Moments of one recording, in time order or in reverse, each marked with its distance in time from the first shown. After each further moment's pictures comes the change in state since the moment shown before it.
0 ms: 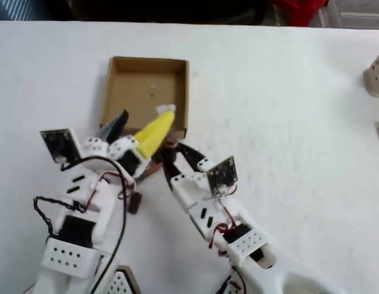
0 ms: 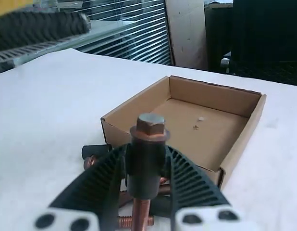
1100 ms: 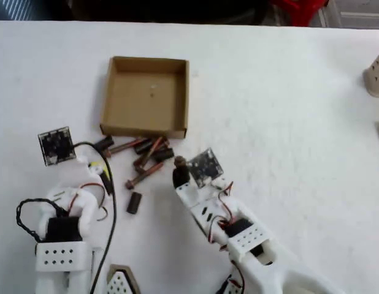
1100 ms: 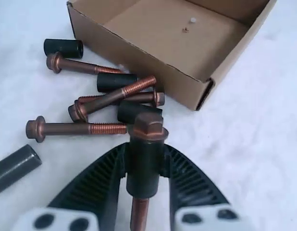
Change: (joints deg) left arm -16.6 0.0 3.4 33.1 -11.3; right arm 2.5 0.0 -4.9 26.6 9.0
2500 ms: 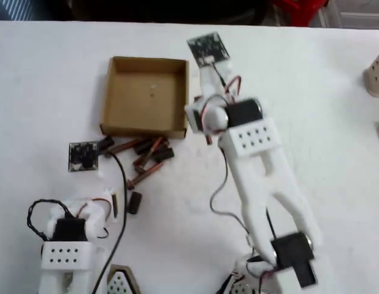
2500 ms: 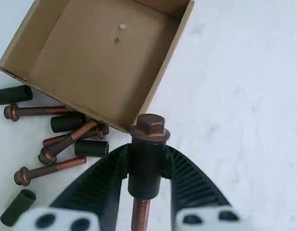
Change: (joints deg) left arm 2.2 0.0 5.8 9.5 -9.5; right arm 12.4 33.5 -87.6 79.0 0.4
